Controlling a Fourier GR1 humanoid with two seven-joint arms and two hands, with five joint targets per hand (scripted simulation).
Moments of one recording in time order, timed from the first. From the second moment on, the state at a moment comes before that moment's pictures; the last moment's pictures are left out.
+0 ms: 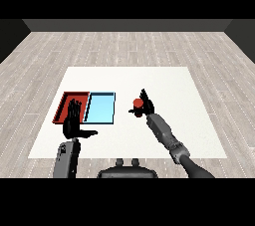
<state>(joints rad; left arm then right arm) 0.03 0.05 0.08 -1.64 0.15 -0.13 -0.46 -0.75 0.00 0.12 -0.42 -0.48 -0.01 -0.53</state>
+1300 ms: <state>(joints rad) 0.02 0.03 0.07 -1.63 0.14 -0.11 -0.47 -0.81 0.00 0.28 -0.39 -0.47 -0.27 -0.52</state>
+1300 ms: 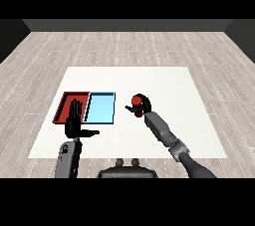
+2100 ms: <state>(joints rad) -0.03 0.02 -0.02 -1.70 0.09 -0.09 -0.35 -0.60 -0.13 0.26 -0.97 -0.39 -0.31 -0.44</state>
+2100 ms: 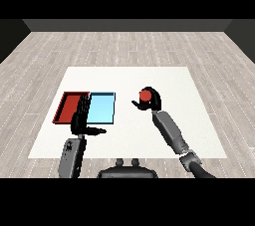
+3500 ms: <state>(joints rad) -0.19 0.00 -0.38 -1.49 0.04 0.20 -0.21 -0.37 -0.01 0.34 -1.51 -0.13 -0.39 -0.29</state>
